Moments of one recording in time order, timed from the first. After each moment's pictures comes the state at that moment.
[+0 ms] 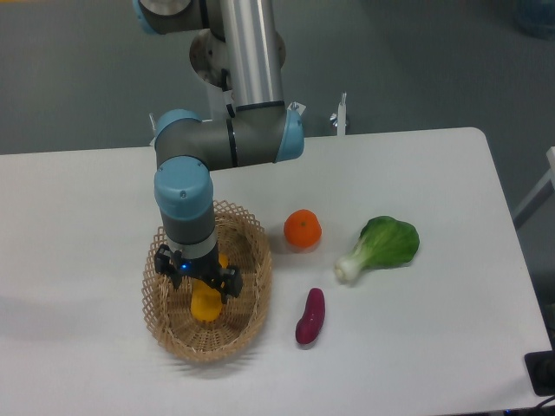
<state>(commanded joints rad) 2.13 -2.01 -1.79 -0.74 1.53 0.49</state>
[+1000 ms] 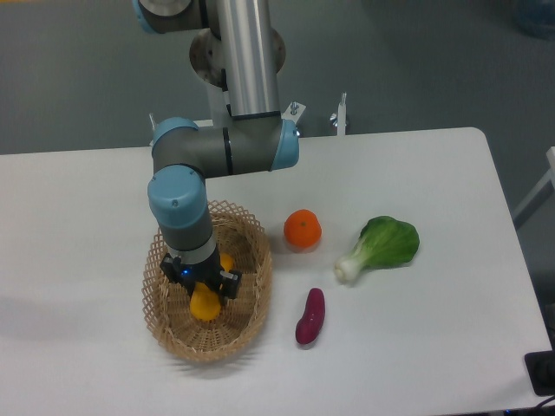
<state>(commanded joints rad) 2.12 -2.03 -1.79 -0.73 1.60 0.46</state>
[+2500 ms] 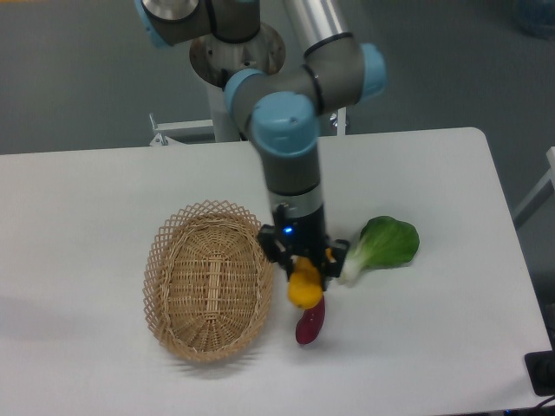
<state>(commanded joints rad) 2.50 -1.84 -1.70 -0.82 1.50 0.98</state>
